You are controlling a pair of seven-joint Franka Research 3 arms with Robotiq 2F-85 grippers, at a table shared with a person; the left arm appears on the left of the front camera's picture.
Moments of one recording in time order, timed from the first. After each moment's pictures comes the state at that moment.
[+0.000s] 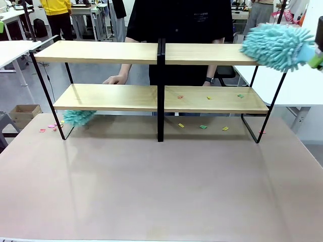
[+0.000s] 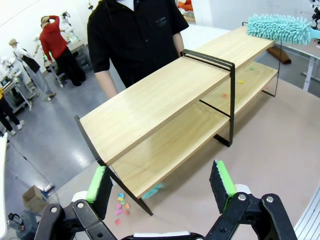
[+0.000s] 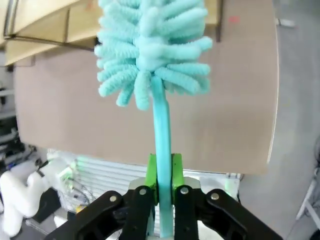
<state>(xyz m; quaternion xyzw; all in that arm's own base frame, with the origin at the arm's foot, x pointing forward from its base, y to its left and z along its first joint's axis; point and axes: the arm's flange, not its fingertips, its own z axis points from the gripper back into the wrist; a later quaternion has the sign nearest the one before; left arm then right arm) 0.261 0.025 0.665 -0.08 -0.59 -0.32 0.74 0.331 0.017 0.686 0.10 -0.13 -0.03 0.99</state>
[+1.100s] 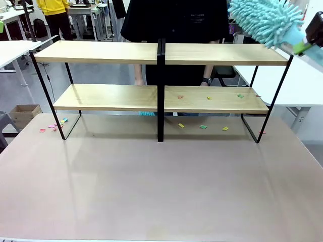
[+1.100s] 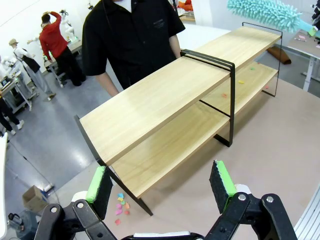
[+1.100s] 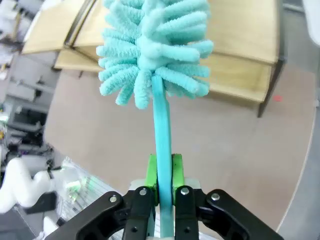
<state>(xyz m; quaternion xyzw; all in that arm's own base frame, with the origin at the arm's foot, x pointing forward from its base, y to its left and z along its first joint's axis) 0.261 0.025 0.665 -0.08 -0.59 -0.32 0.74 0.344 0.006 0.666 0.23 -0.27 0.10 0.93</state>
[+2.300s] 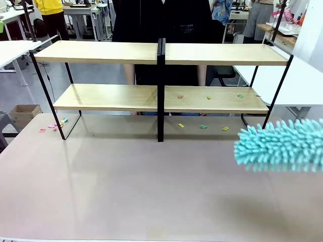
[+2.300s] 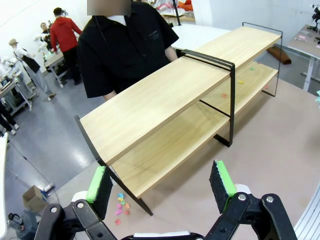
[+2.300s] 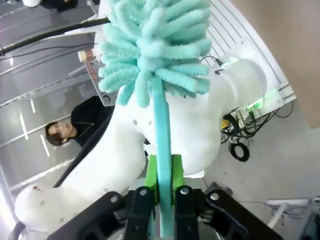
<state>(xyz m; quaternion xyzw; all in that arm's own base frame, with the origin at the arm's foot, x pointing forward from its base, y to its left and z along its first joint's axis) 0.261 0.025 0.665 -0.08 -0.59 -0.32 0.74 0.273 -0.154 0.551 0.38 0.22 0.34 0.83</state>
